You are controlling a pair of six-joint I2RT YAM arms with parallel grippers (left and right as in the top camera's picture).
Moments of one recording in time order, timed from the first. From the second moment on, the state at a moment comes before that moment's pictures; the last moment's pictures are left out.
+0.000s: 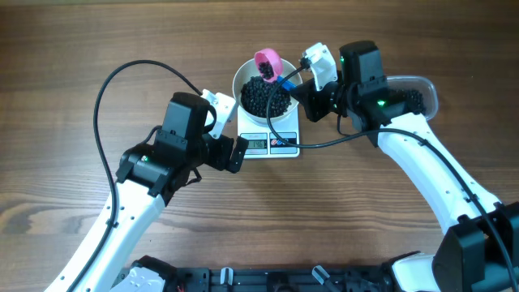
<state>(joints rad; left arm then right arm) -0.41 1.20 0.98 -0.70 0.13 0.00 0.32 1.58 1.17 -0.38 -0.44 -0.09</state>
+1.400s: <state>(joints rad) -0.41 1.20 0.98 -0.70 0.13 0.00 0.32 1.58 1.17 -0.38 -0.46 0.02</state>
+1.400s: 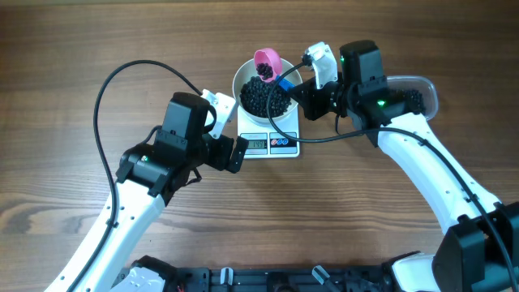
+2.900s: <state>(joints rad) -0.41 1.20 0.98 -0.70 0.13 0.00 0.25 1.58 1.17 -0.29 -0.62 0.31</state>
